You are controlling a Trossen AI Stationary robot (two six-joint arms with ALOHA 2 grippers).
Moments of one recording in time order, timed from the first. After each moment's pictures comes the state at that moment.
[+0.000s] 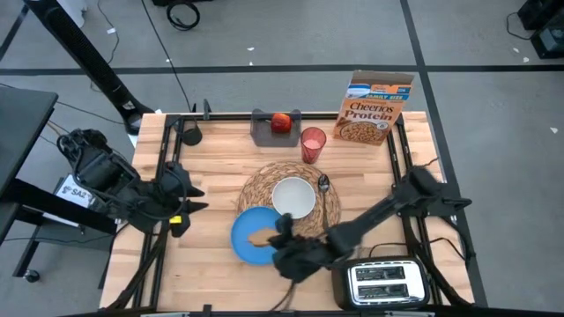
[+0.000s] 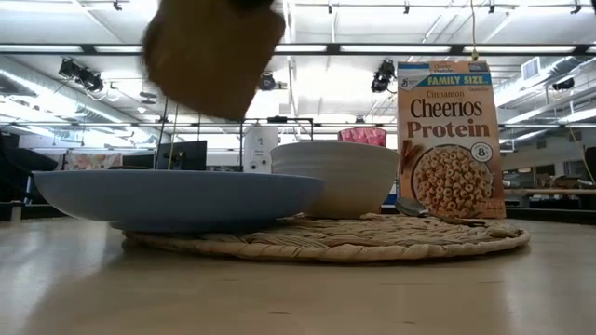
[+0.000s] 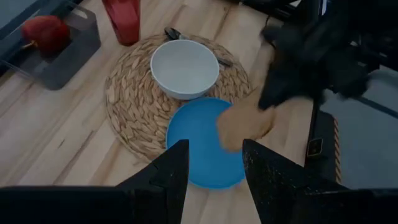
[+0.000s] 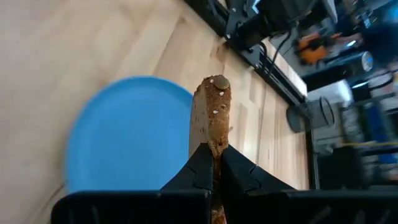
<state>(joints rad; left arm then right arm) -0.70 1.21 1.64 -1.37 -0.60 -0.98 0.53 2.02 1.65 -0.42 0.70 -0.32</state>
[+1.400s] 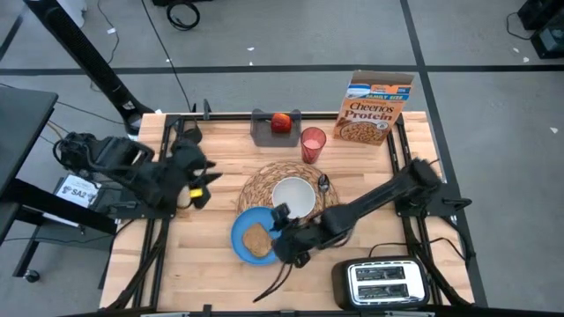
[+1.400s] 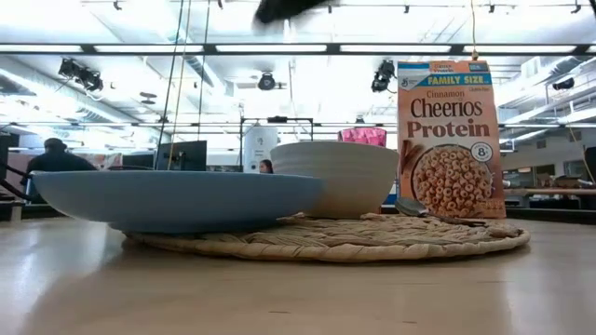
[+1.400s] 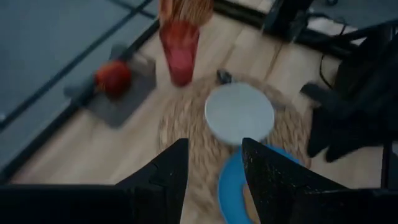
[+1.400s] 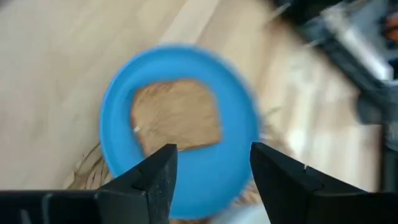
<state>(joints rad) -0.39 1.21 1.64 -1.26 -0.63 -0.69 0.43 1.94 1.65 -0.60 0.39 -0.27</state>
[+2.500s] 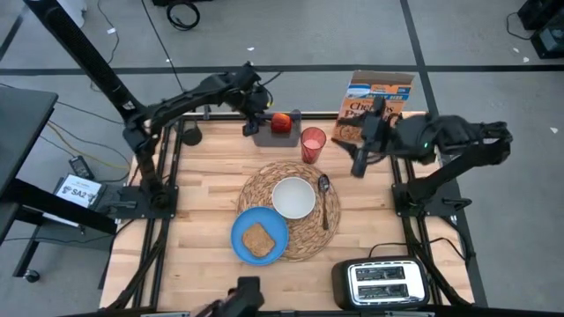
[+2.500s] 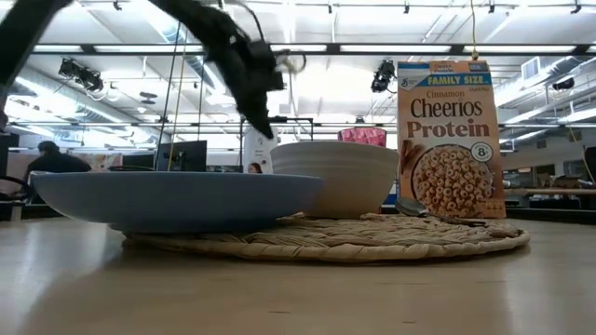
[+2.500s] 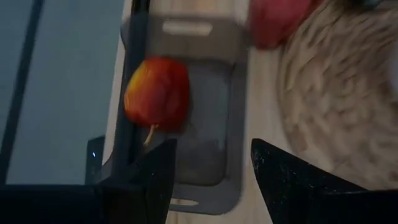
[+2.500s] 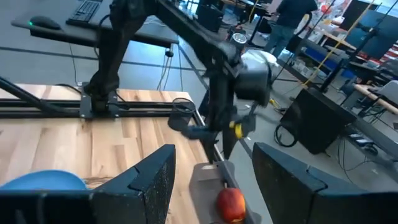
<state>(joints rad) 0.70 1.86 1.64 -0.82 0.26 0.61 0.25 1.21 1.65 -0.77 0.67 -0.09</state>
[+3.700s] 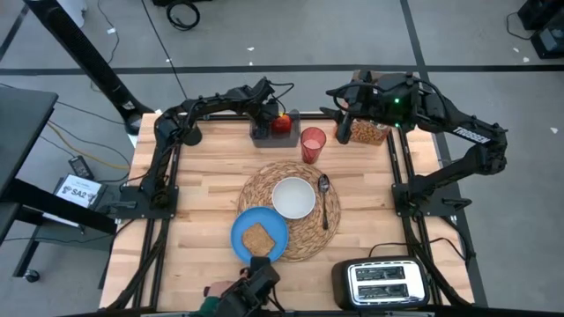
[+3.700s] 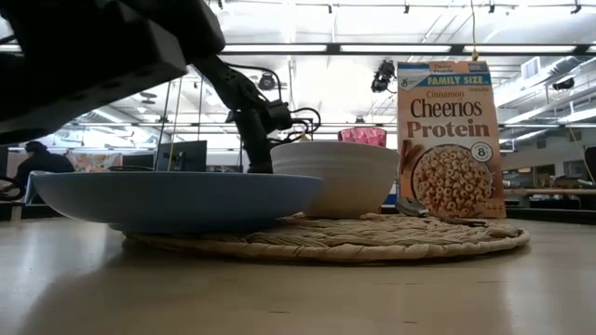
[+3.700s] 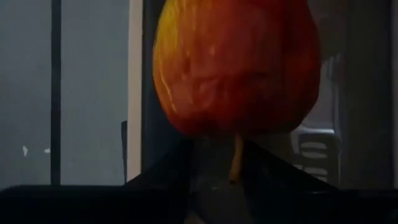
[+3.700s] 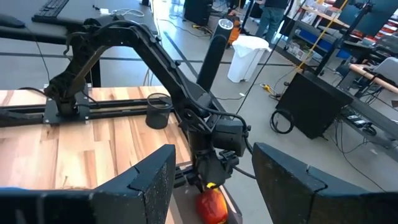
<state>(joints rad) 0.73 2.18 1.64 -0.54 0.05 0.76 -0.17 1.26 1.65 -0.68 0.30 -0.16</state>
